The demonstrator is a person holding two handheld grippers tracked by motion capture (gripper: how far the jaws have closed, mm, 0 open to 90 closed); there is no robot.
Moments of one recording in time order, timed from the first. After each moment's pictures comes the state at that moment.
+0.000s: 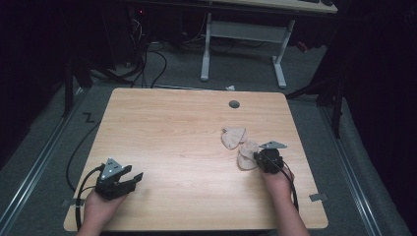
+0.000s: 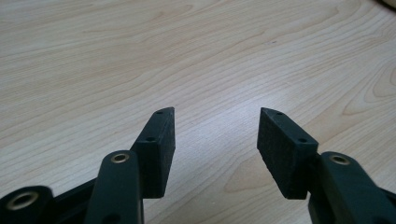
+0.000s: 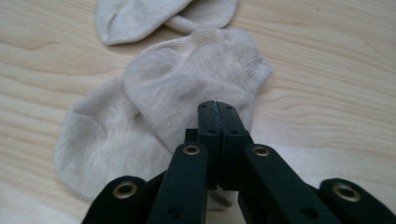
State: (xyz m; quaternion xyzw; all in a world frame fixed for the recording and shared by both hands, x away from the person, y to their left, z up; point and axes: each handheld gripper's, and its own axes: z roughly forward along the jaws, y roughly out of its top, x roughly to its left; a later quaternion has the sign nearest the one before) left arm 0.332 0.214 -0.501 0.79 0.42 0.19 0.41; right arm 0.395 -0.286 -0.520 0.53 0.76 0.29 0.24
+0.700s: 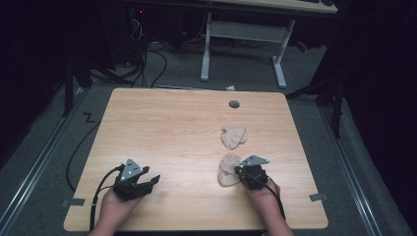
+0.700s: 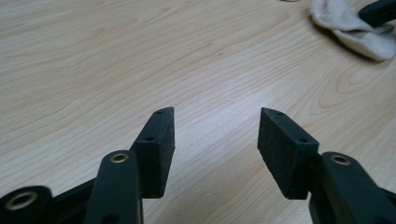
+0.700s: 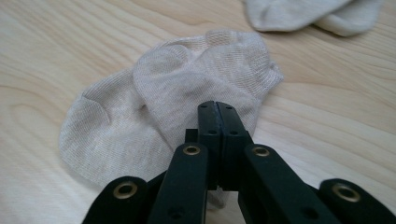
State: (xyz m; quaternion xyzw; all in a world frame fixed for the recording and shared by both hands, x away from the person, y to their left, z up) left arm 0.330 0.169 -0.499 0.81 0.38 0.17 0.42; right arm 0.349 -0.225 -0.521 0.46 0.81 0.31 0.21
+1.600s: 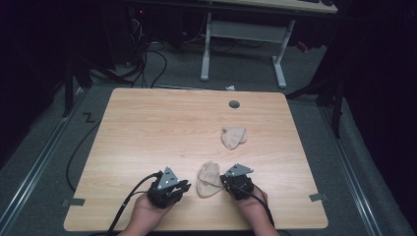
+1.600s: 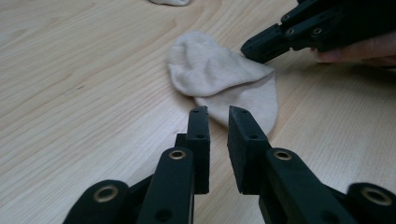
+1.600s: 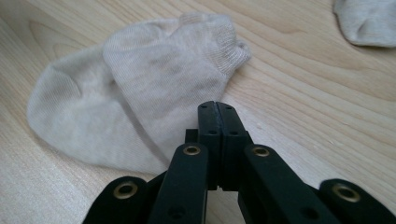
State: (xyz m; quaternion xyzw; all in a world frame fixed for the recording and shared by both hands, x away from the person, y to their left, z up) left arm 0.311 0.076 -0.501 0.85 0.29 0.11 0.43; right arm 0.326 -0.181 -0.523 0.41 0.83 0.31 0.19
